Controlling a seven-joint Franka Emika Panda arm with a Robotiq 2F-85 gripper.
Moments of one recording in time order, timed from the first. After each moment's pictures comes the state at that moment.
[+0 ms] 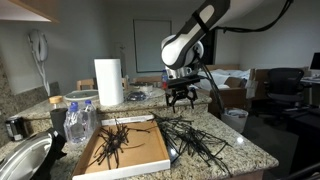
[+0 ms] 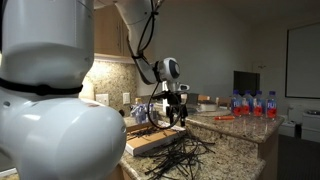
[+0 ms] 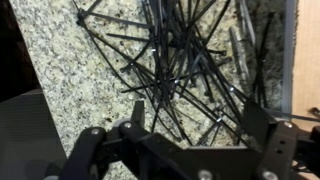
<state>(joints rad) 0.14 0.05 0.05 -2.19 -0.19 2.11 0.71</state>
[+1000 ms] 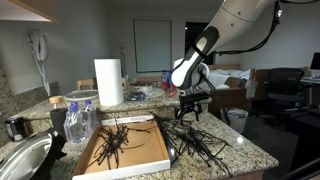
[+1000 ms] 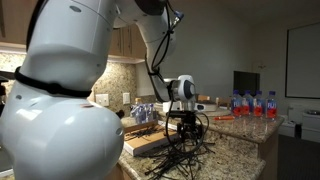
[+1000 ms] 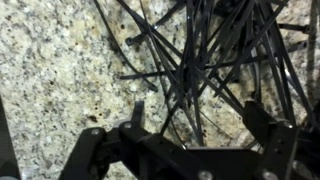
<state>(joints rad) 0.06 0.25 -0.02 -2.20 -0.15 2.34 0.42</state>
